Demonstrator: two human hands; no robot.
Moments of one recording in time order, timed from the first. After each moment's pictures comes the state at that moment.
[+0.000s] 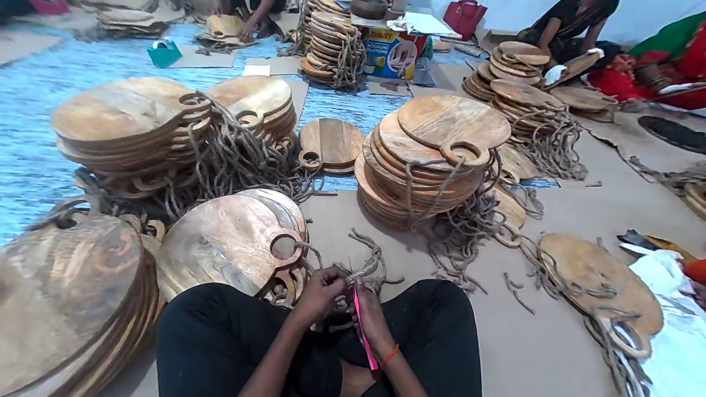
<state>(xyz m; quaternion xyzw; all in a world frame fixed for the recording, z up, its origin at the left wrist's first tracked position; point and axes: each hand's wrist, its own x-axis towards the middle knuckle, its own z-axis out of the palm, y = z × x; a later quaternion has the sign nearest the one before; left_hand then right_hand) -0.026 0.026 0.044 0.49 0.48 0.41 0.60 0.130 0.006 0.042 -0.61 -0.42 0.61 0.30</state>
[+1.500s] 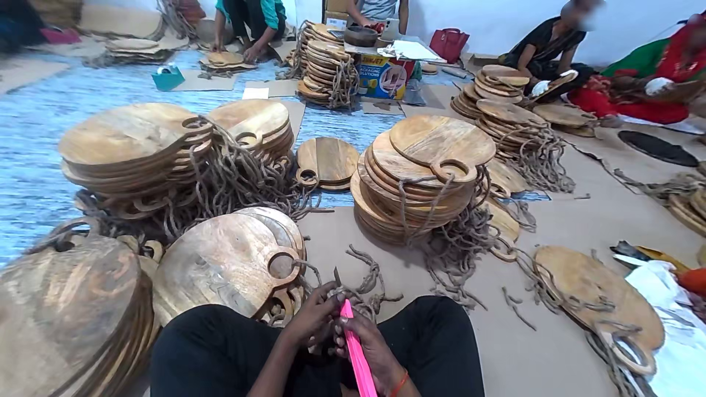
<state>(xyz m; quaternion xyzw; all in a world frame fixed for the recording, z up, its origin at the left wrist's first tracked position) -0.035 0.028 0.036 0.45 0.38 0.41 0.70 0.131 -0.007 0.067 -0.41 -0.25 0.81 0.34</state>
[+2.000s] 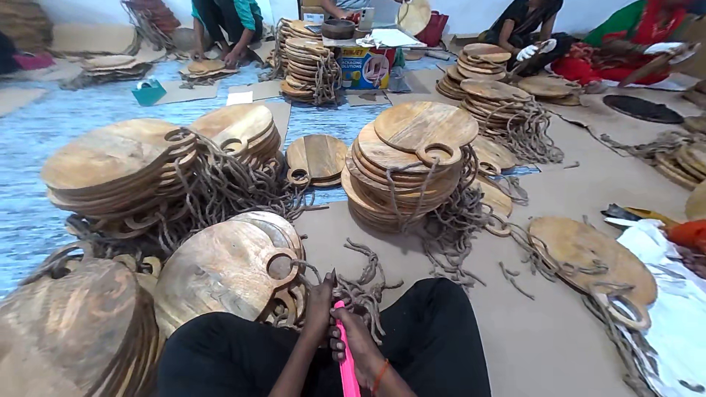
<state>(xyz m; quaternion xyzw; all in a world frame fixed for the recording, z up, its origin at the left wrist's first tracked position) -0.006 0.024 0.029 0.35 0.60 0.44 0.57 0.096 -0.015 0.073 -0.52 -0.16 0.79 0.30</state>
